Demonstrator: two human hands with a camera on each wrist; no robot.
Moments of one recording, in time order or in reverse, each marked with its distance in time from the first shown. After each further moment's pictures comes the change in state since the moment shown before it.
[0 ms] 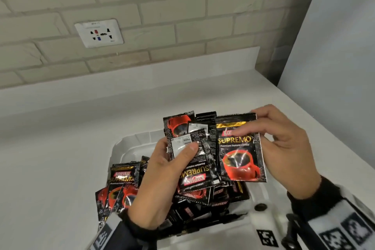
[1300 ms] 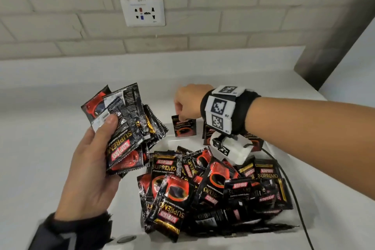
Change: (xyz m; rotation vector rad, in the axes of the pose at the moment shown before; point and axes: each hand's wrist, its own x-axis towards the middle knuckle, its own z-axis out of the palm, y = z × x) left_hand -0.008 0.043 -0.135 -0.282 0.354 0.204; right_hand 0.139 0.002 0.193 -0.840 -1.024 0.092
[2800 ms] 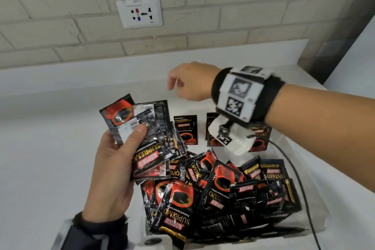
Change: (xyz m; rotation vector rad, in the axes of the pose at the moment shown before) left_hand 0.007 -0.013 0.012 0.112 0.001 0.003; right_hand -0.009 -0.002 -0.039 0.106 0.125 -0.022
